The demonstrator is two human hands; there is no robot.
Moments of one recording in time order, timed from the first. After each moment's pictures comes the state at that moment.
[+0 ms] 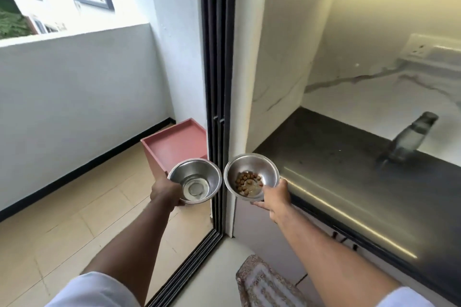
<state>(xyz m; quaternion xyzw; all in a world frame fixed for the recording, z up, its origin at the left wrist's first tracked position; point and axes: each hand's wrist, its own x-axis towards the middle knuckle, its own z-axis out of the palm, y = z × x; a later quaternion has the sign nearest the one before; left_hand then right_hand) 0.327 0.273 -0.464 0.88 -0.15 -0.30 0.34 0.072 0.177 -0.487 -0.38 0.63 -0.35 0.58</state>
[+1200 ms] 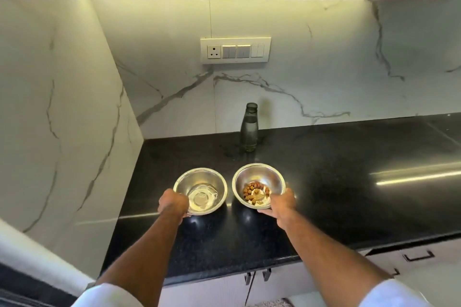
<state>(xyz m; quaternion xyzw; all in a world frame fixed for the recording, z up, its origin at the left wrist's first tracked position) 0.018 -0.093 -0.506 0.76 -0.50 -0.37 0.19 -0.247 0.026 -0.515 -0.07 0.75 -0.53 0.39</state>
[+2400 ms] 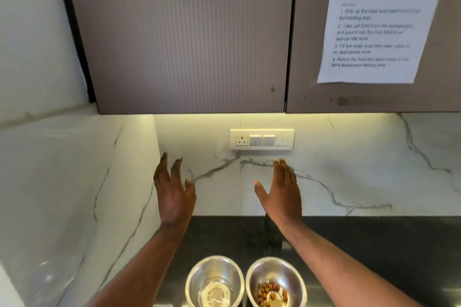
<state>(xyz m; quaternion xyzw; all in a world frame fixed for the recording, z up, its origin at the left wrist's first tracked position) 0.004 -0.144 -0.272 0.54 -0.66 0.01 0.52 -0.241 -0.098 -0.287 -0.56 0.72 -0.39 -0.13</state>
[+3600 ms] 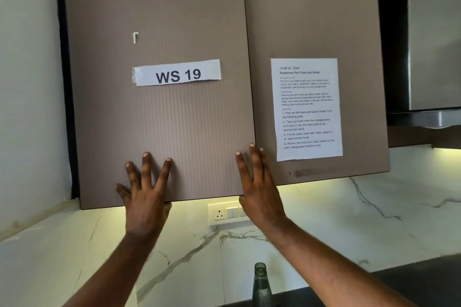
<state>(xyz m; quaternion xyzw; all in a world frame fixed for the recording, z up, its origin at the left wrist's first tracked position) 0.026 -0.163 -0.092 0.47 -0.73 0.23 0.43 -0.223 -0.069 -0.093 -0.58 0.60 -0.38 -0.39</state>
